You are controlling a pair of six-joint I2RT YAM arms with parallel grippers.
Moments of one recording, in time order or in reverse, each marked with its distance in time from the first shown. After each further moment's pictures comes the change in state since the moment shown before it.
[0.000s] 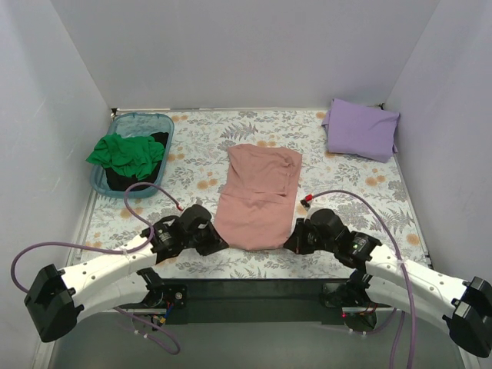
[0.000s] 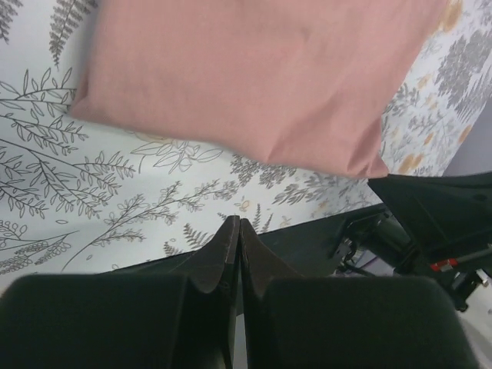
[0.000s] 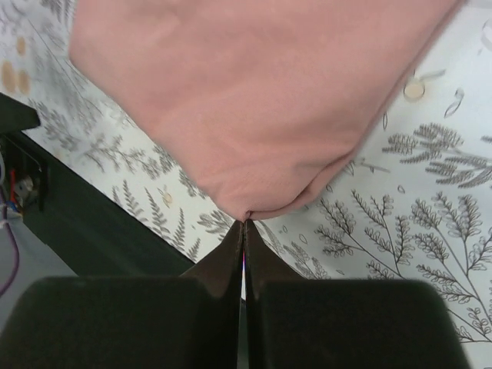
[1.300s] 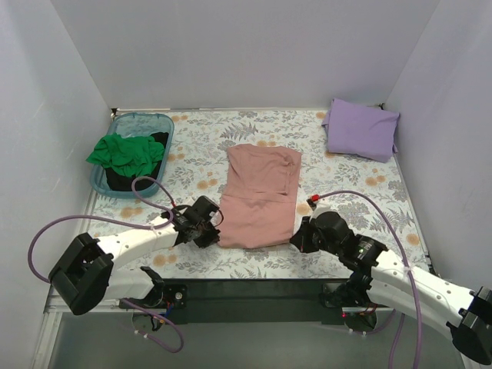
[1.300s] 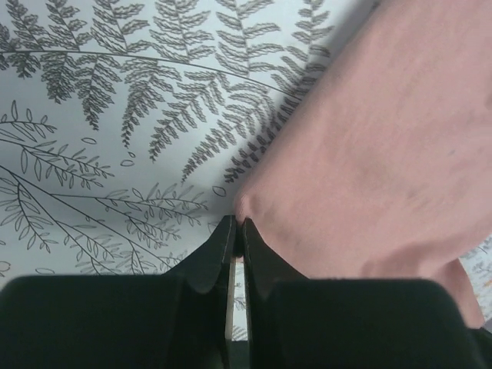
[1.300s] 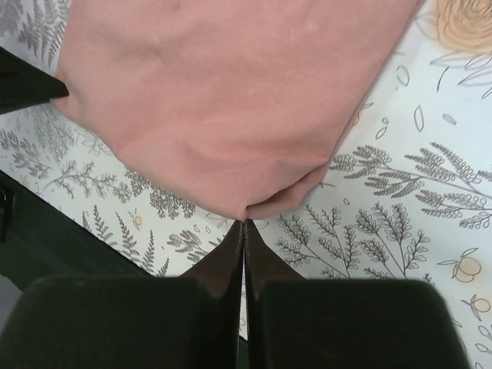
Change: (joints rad) left arm 0.114 0.348 0.095 -0.023 -0.159 -0.046; right arm 0.000 -0.082 0.009 -0.047 0.134 -0.061
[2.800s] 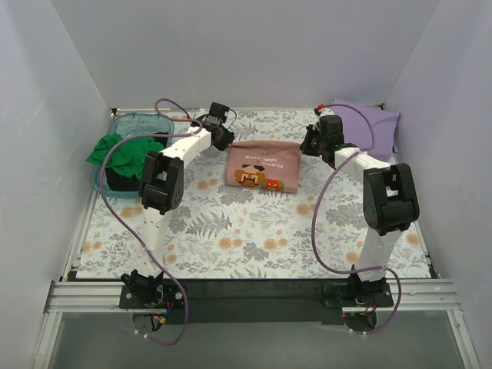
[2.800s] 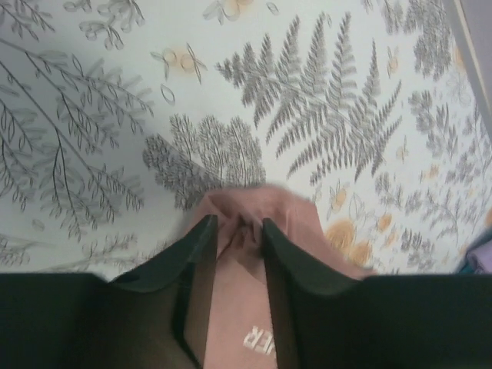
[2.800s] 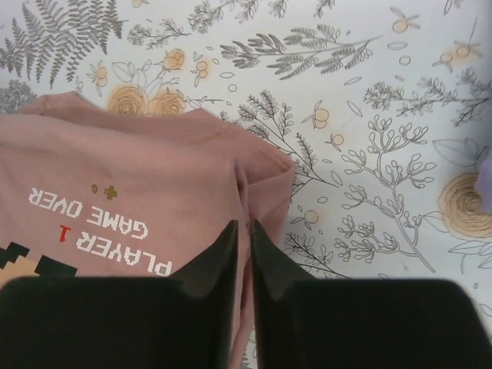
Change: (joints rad) left arm 0.377 1.063 1.343 -0.021 -0.054 0.208; right arm -0.629 1.160 0.905 0.344 -0.139 -0.363
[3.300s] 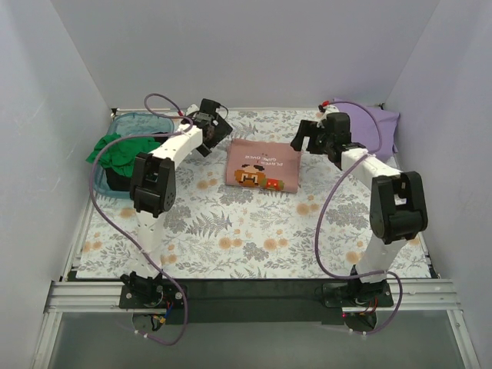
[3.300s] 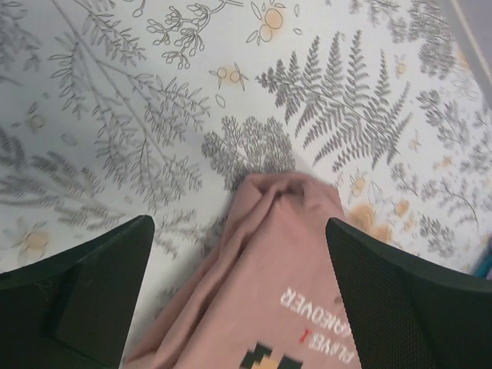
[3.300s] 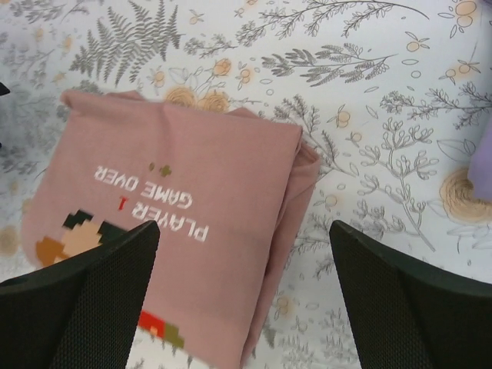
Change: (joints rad) left arm 0.041 -0.046 -0.009 -0.058 -0.023 0.098; right arm -0.024 -0.053 -0.005 -0.031 -0.088 0.000
